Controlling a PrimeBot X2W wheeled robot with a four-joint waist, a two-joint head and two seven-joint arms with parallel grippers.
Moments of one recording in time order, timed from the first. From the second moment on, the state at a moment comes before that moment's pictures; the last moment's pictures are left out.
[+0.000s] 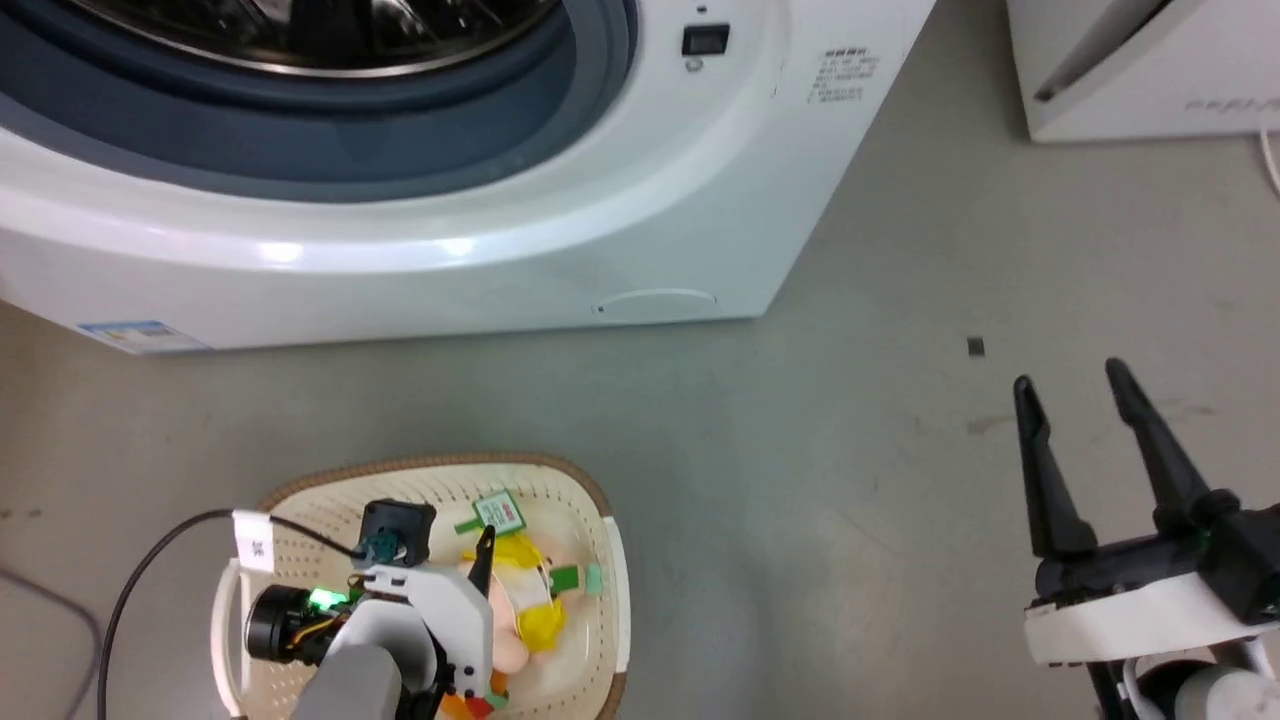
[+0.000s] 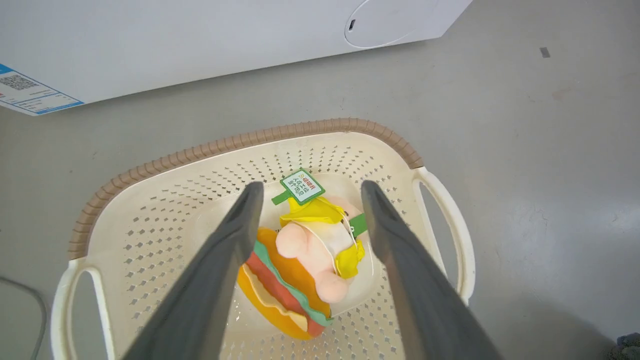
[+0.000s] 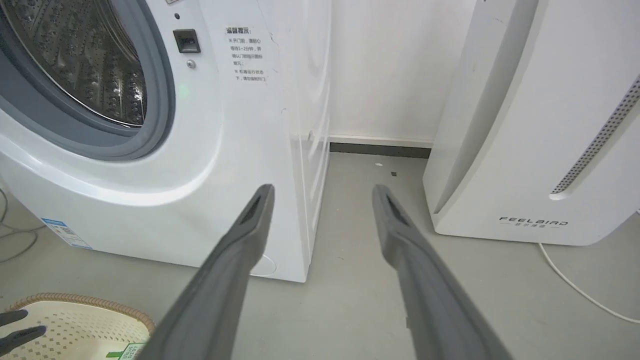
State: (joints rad) left arm -0.38 0.11 -0.18 0.79 -0.13 -0.05 -0.07; right arm -0.07 -0.05 -0.05 -0.13 0.06 0.13 -0.16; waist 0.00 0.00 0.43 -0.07
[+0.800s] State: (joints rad) left arm -0.59 0.19 -0.31 1.03 -0.12 -0.06 0.02; right arm -0.12 -0.05 -0.07 -0.21 0.08 0.13 -0.20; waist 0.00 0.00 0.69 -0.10
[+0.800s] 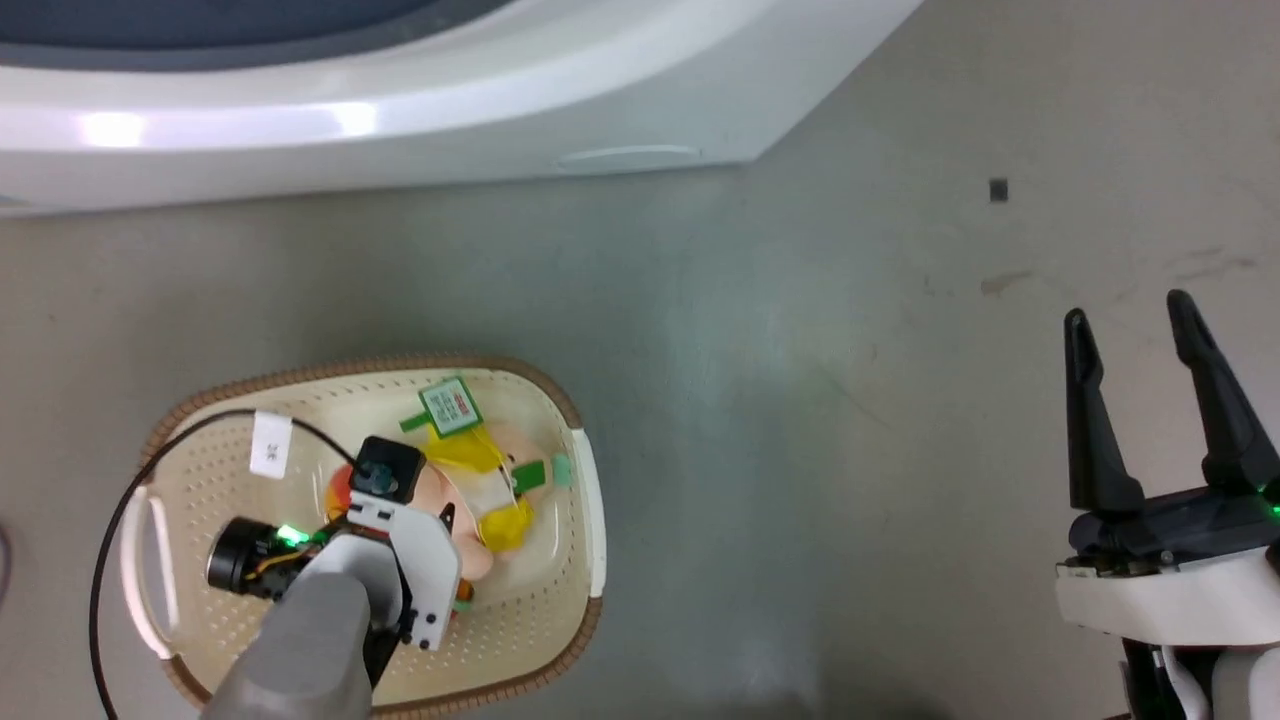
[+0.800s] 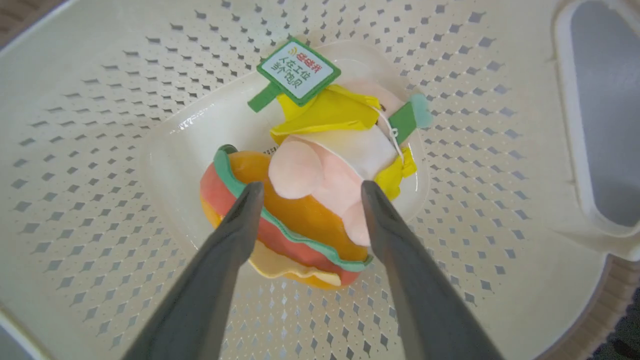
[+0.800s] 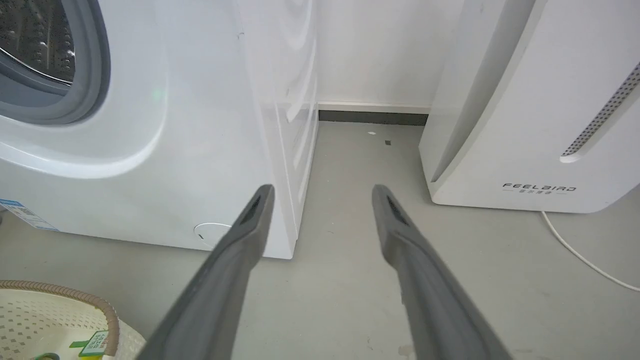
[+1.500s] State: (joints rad) left arm -0.76 0.21 -0.42 1.24 -0.14 -0.06 0.00; right arm -0.14 -0.05 -0.10 -0.27 0.10 0.13 -0.25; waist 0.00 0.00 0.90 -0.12
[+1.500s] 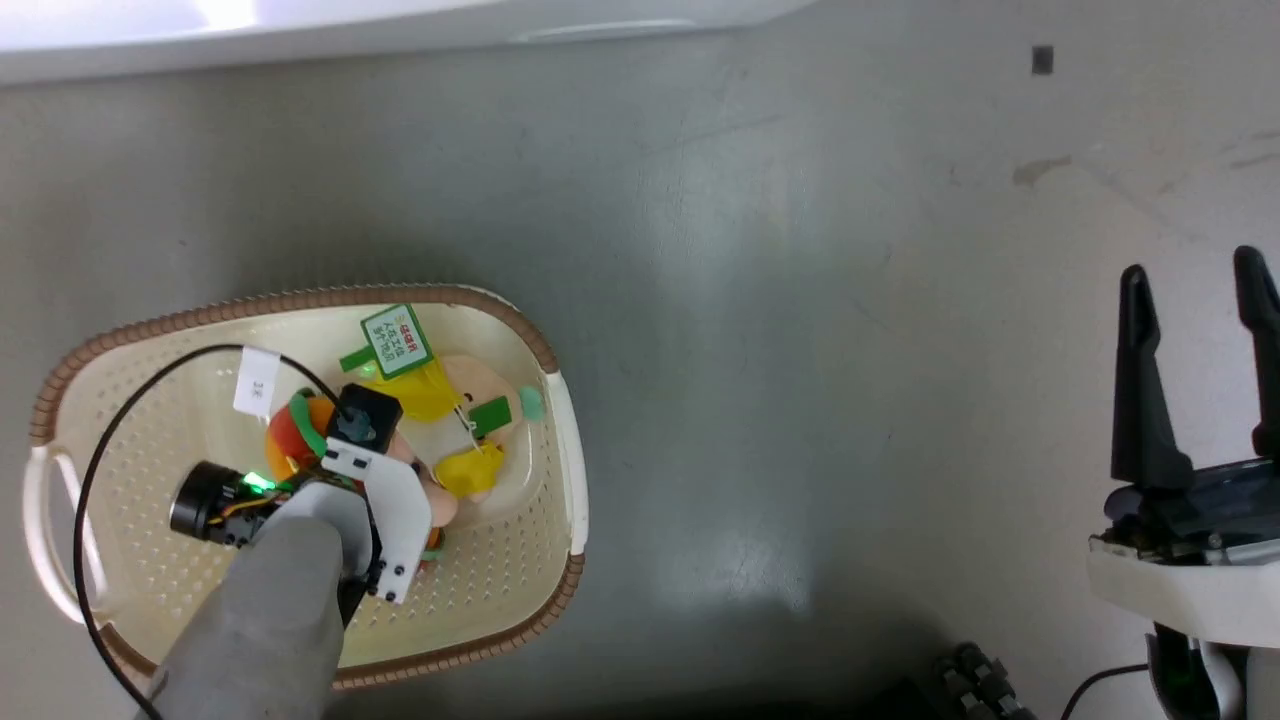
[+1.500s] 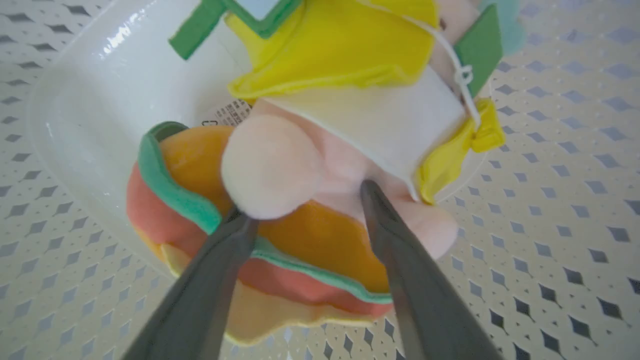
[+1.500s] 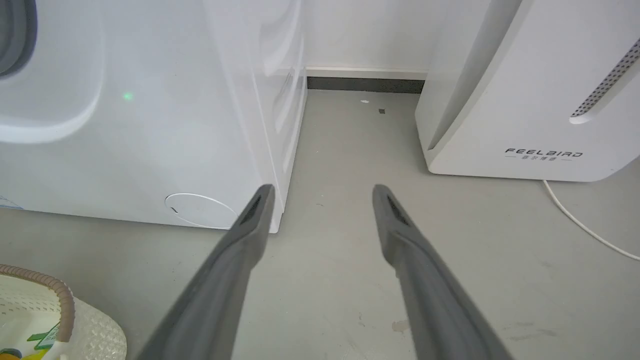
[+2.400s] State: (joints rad) left arm -0.65 0.17 -0.41 1.29 -0.25 -0.08 -0.14; right arm -0.17 -0.05 -0.11 -0.21 0.10 0.13 -0.26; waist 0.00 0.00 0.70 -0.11
